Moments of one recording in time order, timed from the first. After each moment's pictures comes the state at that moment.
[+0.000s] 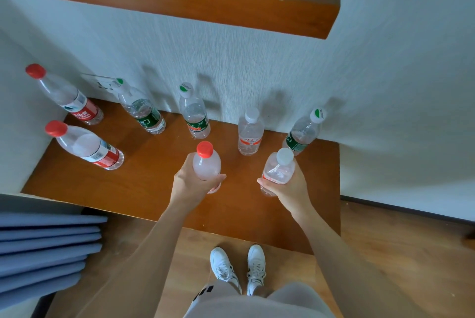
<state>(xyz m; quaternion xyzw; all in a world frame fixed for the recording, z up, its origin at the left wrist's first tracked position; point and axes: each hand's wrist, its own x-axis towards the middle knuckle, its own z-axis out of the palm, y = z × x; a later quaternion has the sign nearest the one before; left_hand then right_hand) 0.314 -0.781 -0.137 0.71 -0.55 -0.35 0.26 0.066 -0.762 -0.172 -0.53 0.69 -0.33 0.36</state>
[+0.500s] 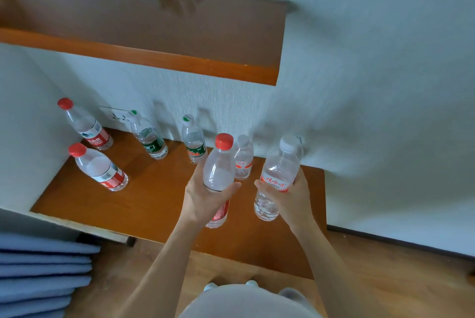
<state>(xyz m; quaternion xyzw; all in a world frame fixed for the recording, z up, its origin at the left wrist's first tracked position) 0.270 -0.755 -0.043 0.60 -0.58 -0.37 0.42 0.070 -0.751 -0.058 -0.49 0.63 -0.47 0.39</state>
